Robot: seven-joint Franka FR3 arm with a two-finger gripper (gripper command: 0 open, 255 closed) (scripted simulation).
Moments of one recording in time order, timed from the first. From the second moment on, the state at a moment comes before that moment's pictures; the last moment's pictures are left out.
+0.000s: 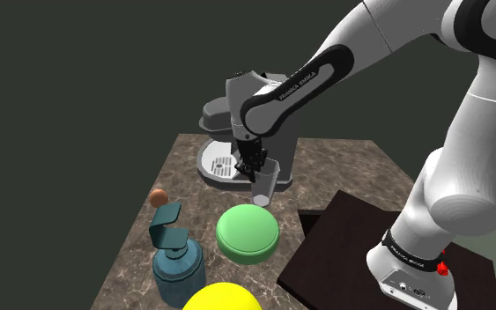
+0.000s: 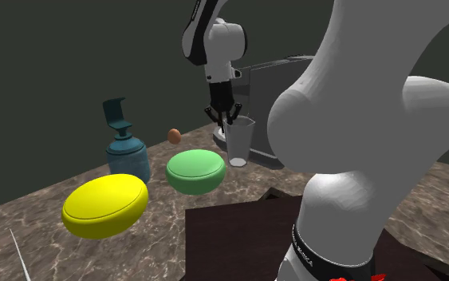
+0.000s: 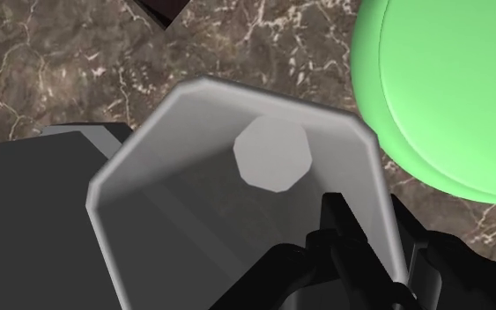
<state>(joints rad) 0.09 0.08 0.13 -2.28 -0.09 2.17 0.39</state>
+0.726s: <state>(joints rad) 0.09 -0.01 0.13 -2.21 -0.07 2.03 0.37</state>
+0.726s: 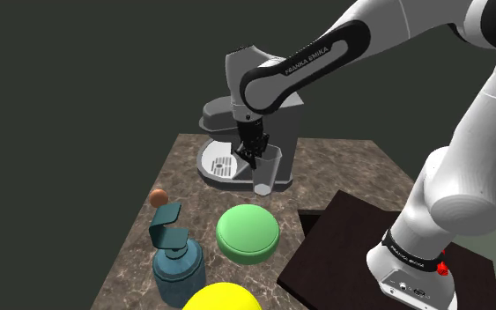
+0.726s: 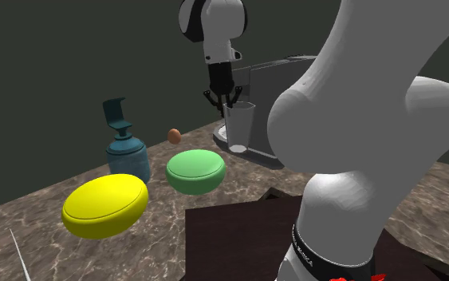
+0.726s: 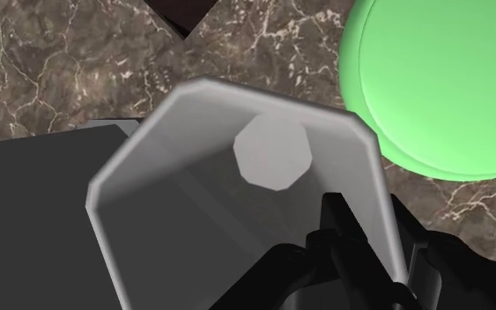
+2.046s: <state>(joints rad) 0.15 -0.12 0.20 -2.11 -0.02 1.81 0.46</state>
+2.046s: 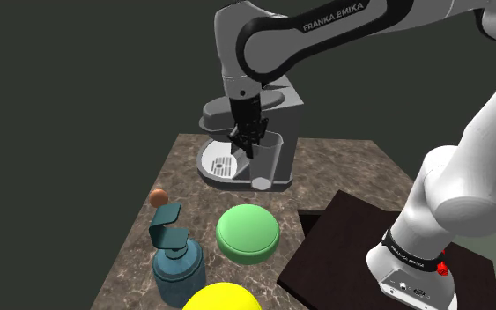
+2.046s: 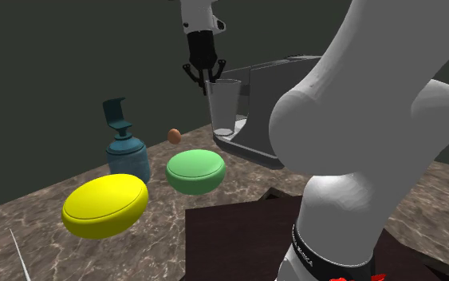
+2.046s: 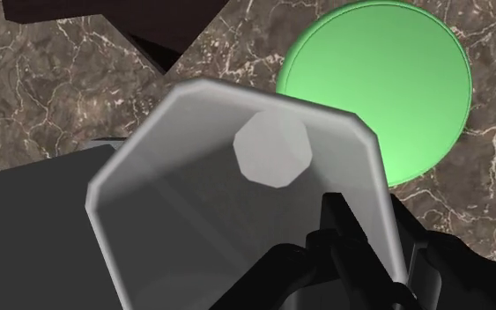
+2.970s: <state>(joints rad) 0.31 -0.09 0.39 -2.01 0.06 1.74 0.78</state>
